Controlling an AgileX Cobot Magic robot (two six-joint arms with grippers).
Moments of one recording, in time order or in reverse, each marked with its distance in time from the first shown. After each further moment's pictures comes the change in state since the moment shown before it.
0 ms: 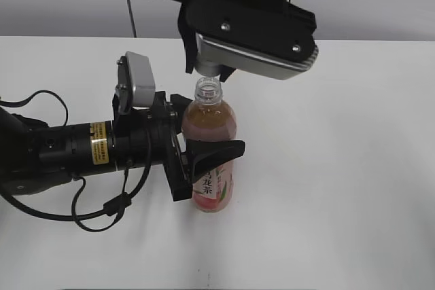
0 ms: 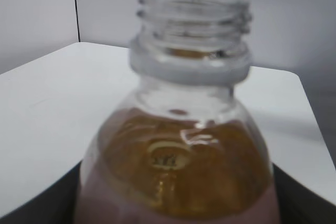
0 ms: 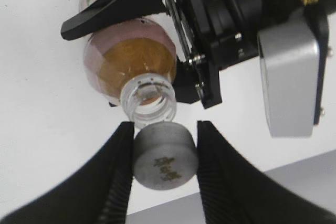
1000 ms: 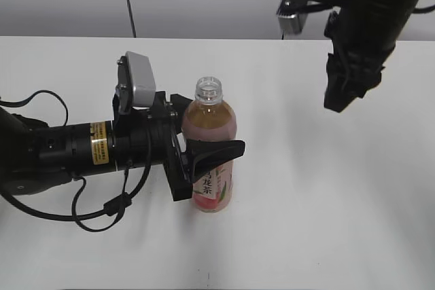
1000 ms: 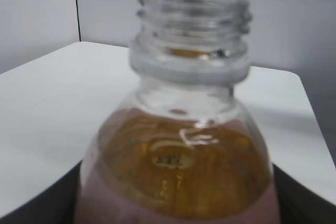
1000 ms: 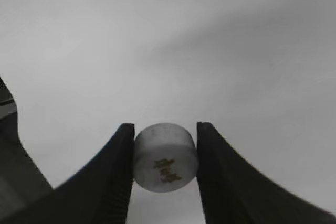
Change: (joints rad) left arm 0.000 0.000 0.000 -0.002 0.001 0.000; right arm -0.352 -0.057 0.274 -0.058 -0.002 1.534
